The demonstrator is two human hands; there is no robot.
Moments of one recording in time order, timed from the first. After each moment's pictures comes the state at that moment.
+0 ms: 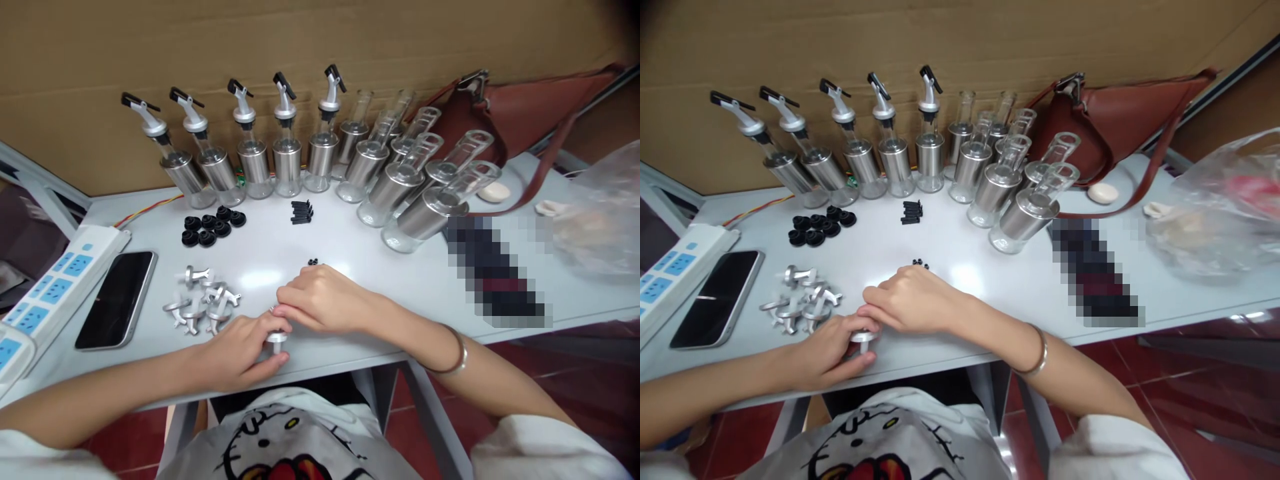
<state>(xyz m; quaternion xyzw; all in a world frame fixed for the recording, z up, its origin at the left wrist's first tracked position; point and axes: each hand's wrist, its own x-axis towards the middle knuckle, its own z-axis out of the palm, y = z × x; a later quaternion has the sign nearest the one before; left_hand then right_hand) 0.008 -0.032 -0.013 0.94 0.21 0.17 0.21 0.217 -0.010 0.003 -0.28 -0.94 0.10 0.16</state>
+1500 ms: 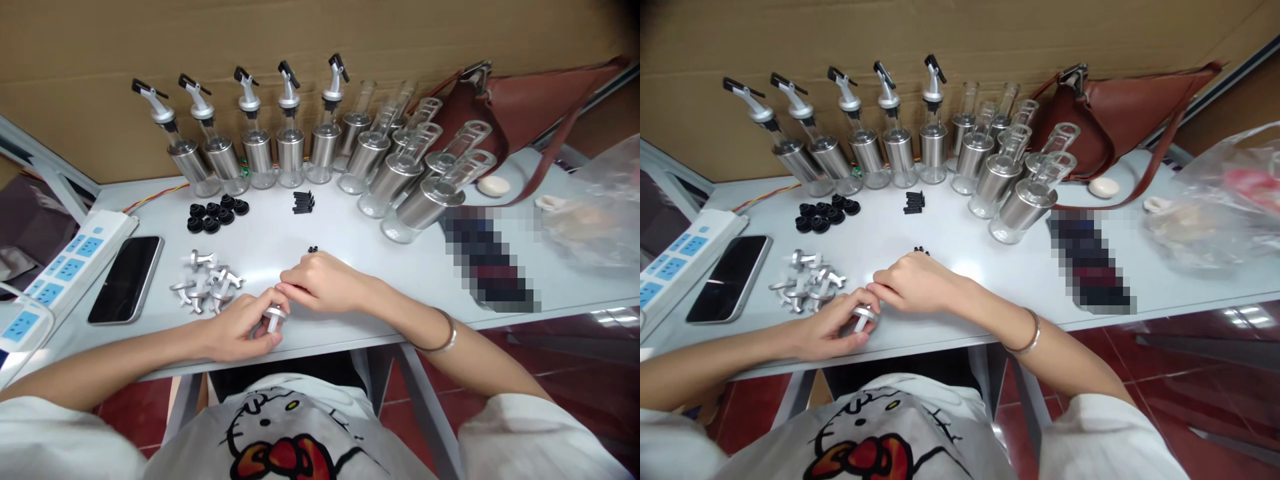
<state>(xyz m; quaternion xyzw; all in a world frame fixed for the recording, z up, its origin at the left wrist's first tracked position) 0.008 -0.026 -0.007 0.85 0.21 0.12 0.48 0.217 -0.011 0.009 -0.33 -0.91 0.21 0.12</state>
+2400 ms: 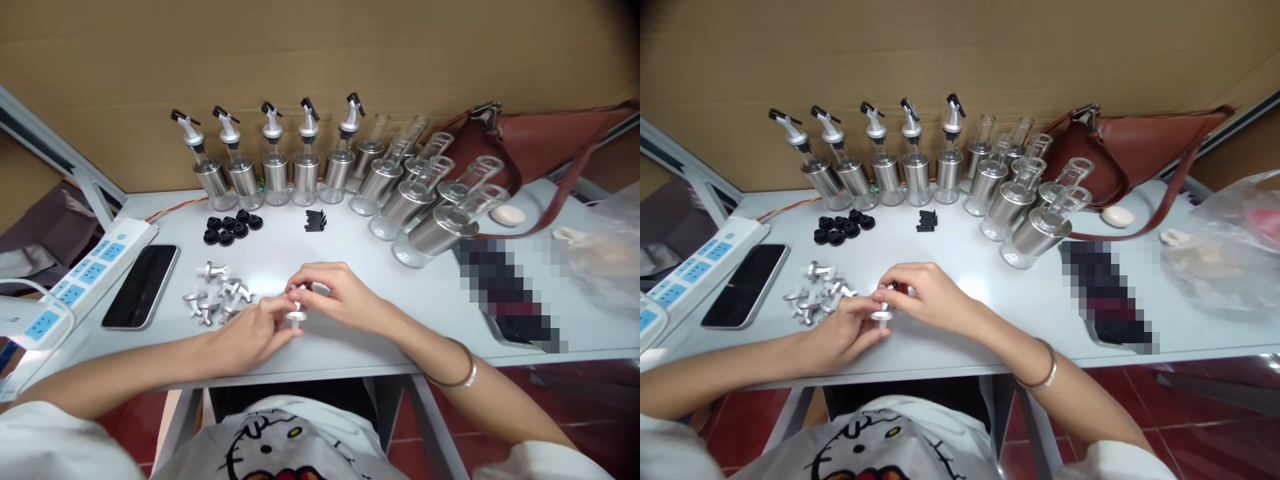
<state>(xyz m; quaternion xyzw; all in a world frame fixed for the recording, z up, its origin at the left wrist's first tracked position) 0.016 -0.032 -0.022 0.89 0.24 0.29 0.26 0.220 -0.010 0.018 -0.34 -0.80 0.36 0.34</state>
